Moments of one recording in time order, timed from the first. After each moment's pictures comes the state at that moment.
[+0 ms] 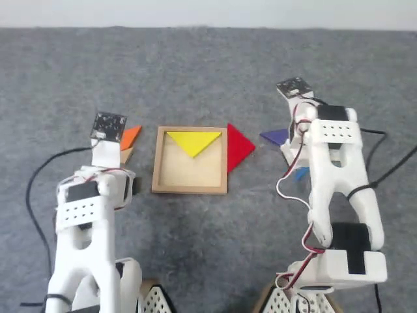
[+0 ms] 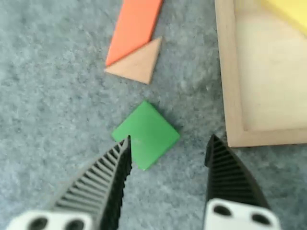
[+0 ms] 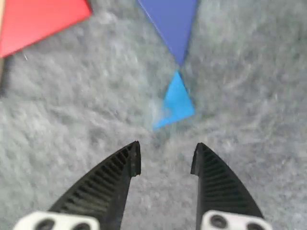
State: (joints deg) left arm -19.3 -36.7 65.9 48.5 -15.3; right arm -1.5 0.4 15.2 78.0 23.9
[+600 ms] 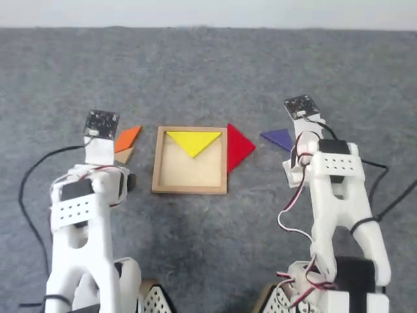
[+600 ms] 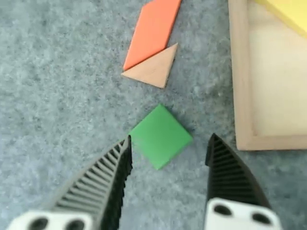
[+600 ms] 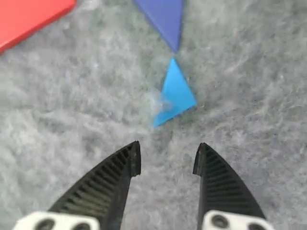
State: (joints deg) left arm -21.5 -36.5 61.4 52.2 -15.3; right arm -0.6 -14.6 39.6 59.0 17.6
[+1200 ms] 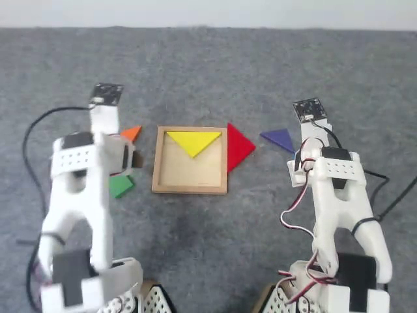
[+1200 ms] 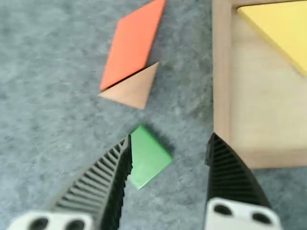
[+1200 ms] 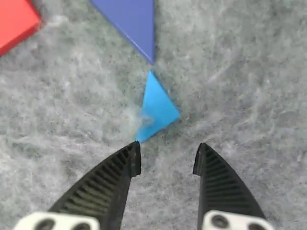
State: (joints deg) left arm -17.1 -9.9 35.3 63.5 -9.9; right arm 1.7 -12.9 43.9 50.0 16.7
